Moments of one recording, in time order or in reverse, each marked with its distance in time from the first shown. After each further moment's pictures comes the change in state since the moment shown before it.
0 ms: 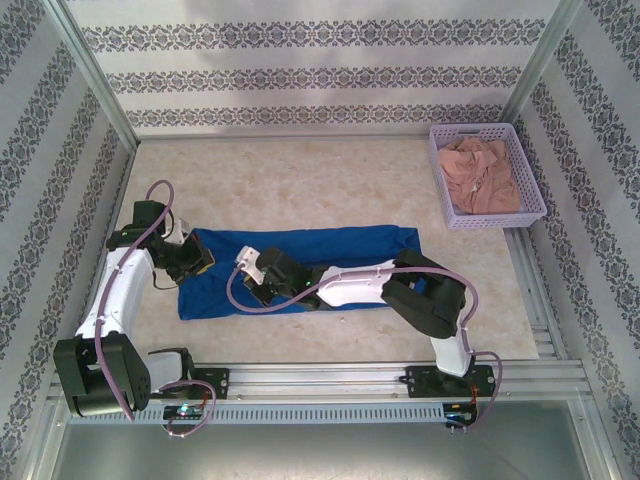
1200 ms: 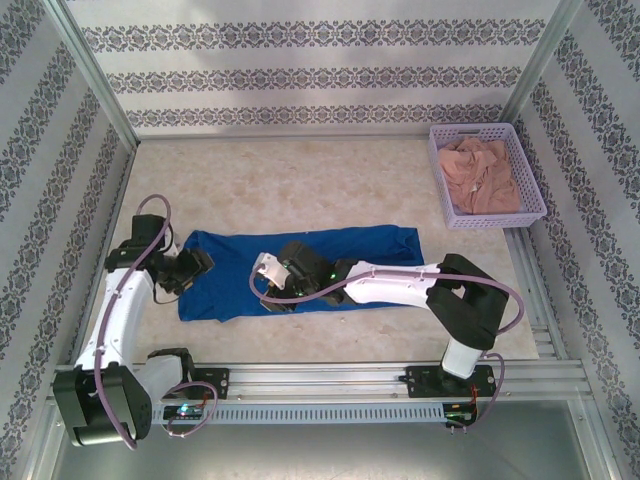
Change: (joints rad) left arm -0.010 -0.129 -0.105 0.064 -0.174 -0.095; right arm -0.043 -0.215 -0.101 -0.252 -0.271 -0.022
